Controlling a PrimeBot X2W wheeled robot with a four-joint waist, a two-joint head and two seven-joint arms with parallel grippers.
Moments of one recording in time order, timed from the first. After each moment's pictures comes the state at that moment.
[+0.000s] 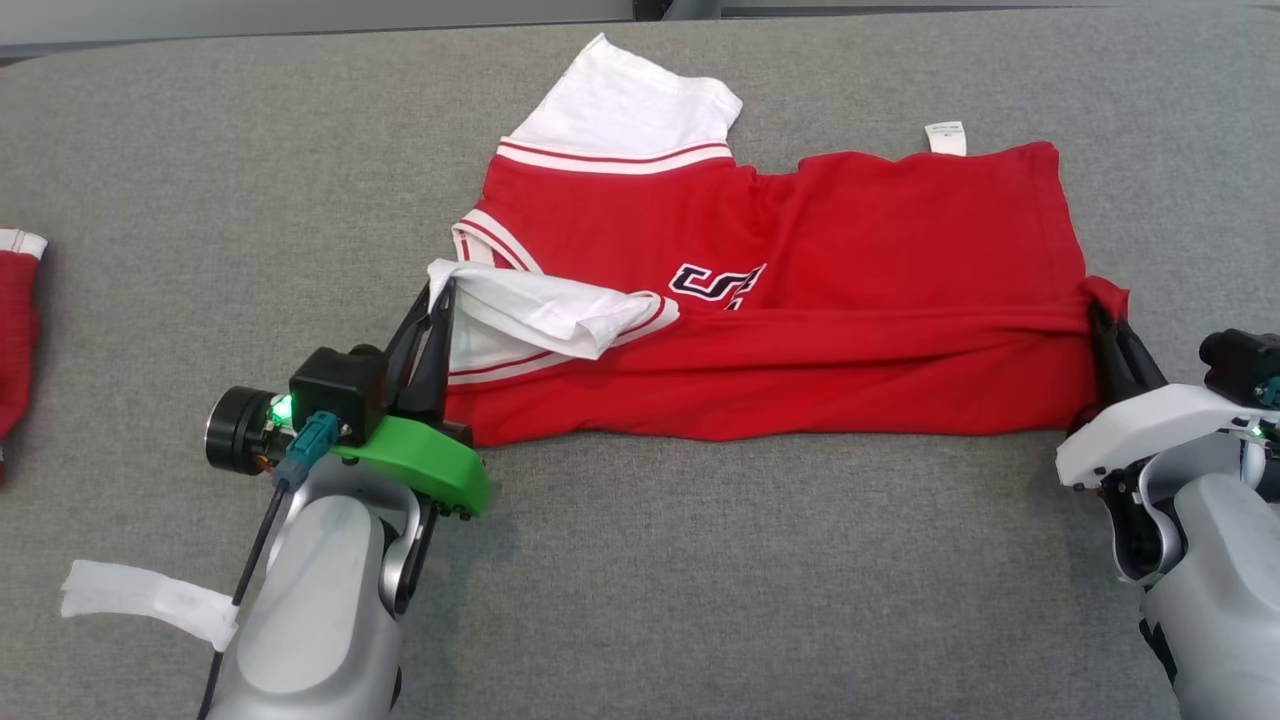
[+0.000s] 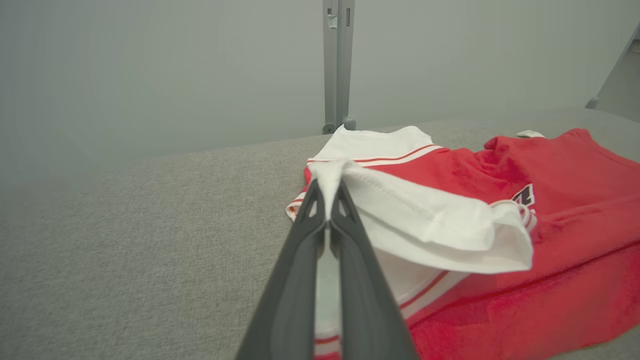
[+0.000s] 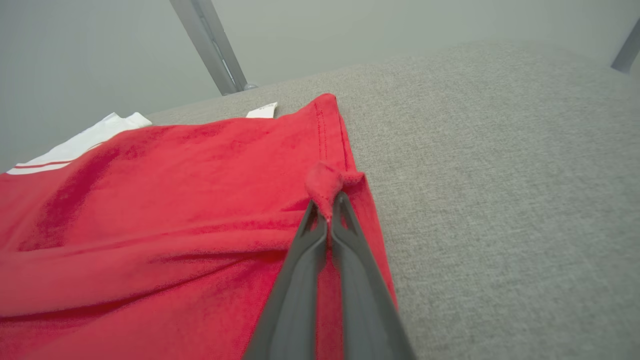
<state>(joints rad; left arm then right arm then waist) -0.46 0.05 -0.20 0.49 -0.12 -0.13 -0.26 -0.47 -0.27 0.07 0.71 0.49 0.13 -0.26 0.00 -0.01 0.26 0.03</state>
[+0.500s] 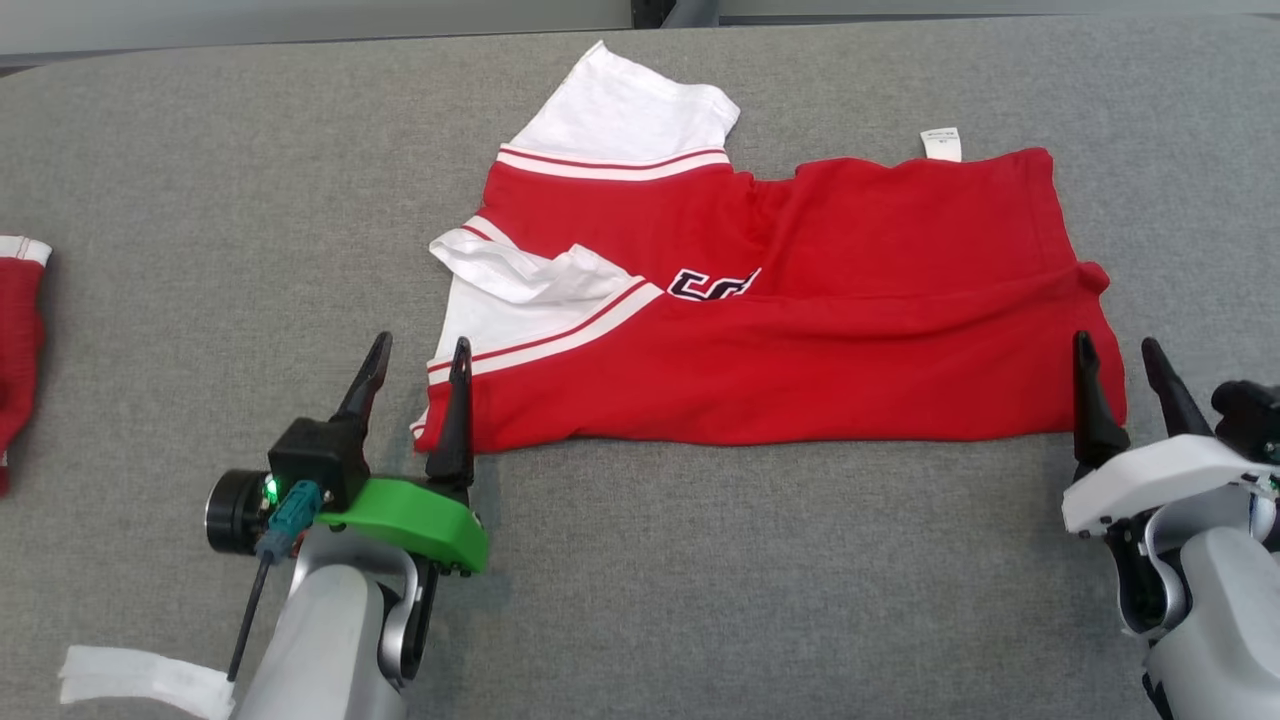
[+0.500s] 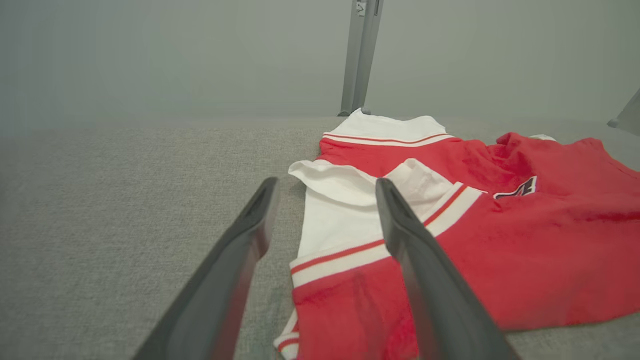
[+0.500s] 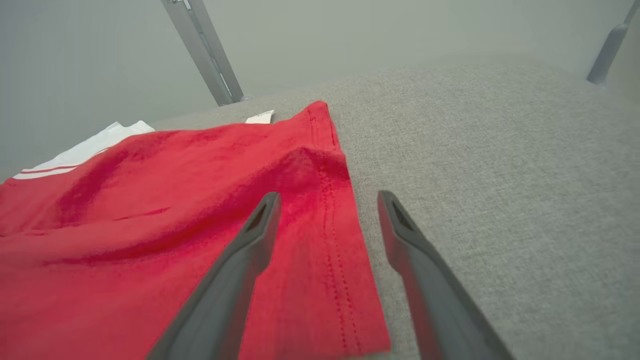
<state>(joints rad) -0.35 0.05 -0.20 0.43 -0.21 -0.06 -0.26 -0.36 -0.23 -0.03 0.57 0.42 0.13 -0.26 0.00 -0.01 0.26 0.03</state>
